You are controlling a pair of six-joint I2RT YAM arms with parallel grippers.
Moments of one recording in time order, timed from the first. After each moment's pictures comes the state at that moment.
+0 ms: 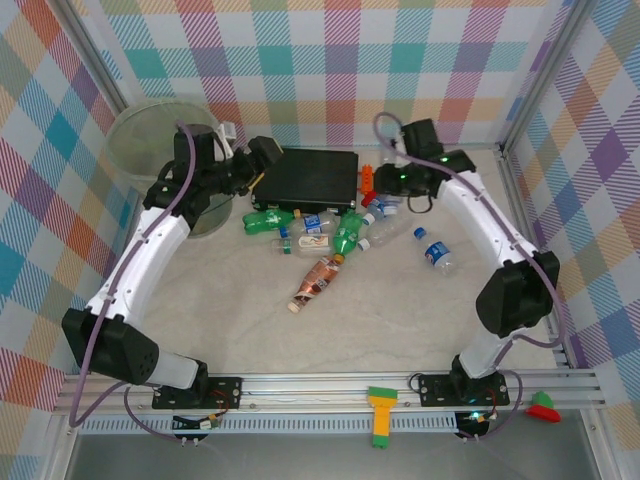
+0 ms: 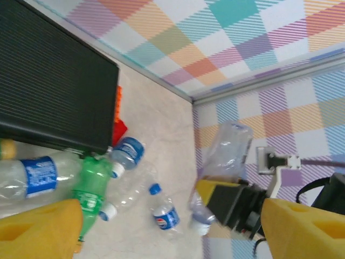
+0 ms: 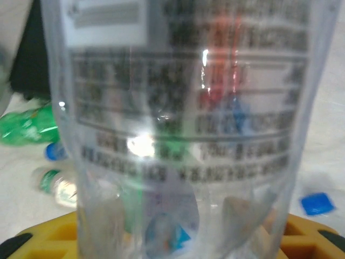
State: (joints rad) left arm -0.25 1.43 1.47 -0.45 0.47 -0.90; right arm 0.41 1.71 1.70 -0.89 -0.09 0.28
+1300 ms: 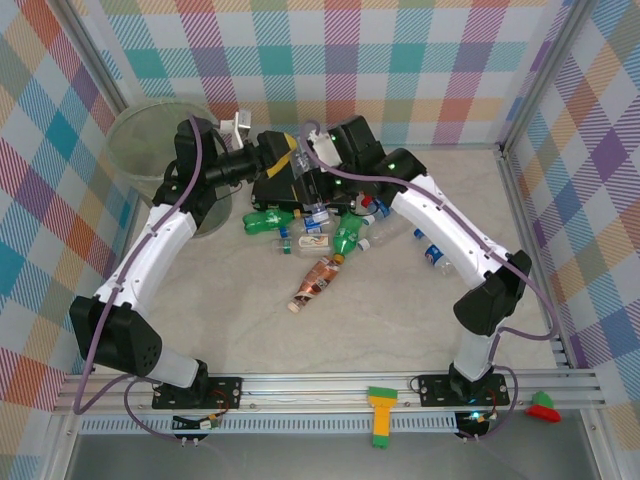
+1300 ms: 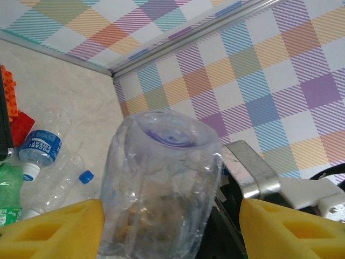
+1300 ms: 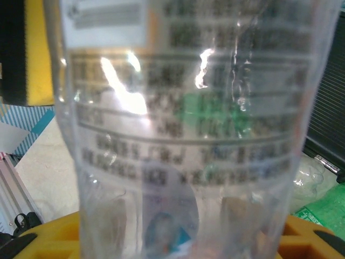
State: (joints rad) left arm -0.26 1.47 1.43 -0.15 0.78 -0.97; right arm 0.72 1.81 2.01 -0.91 -0.26 0.22
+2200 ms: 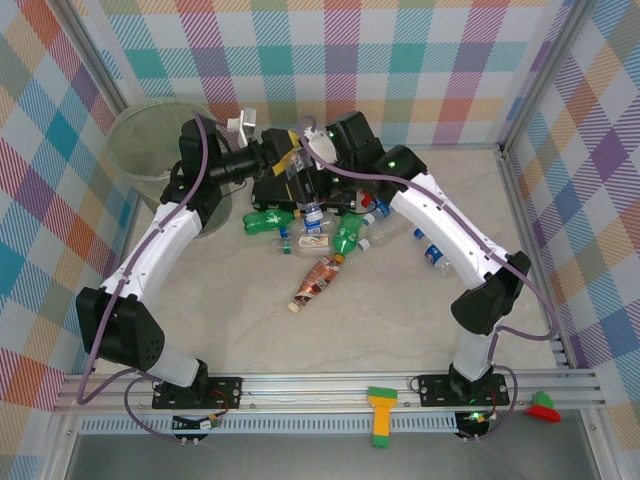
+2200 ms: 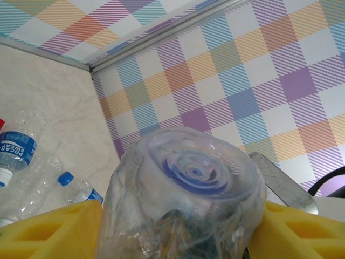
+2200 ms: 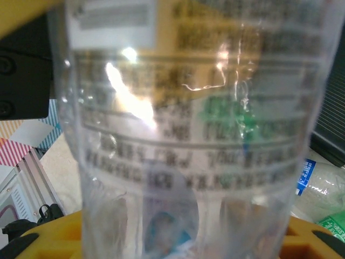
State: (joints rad) left arm -0.27 1.50 1.40 -0.01 0.84 -1.03; right arm 0.73 1.82 2.07 -0.93 -0.32 0.23
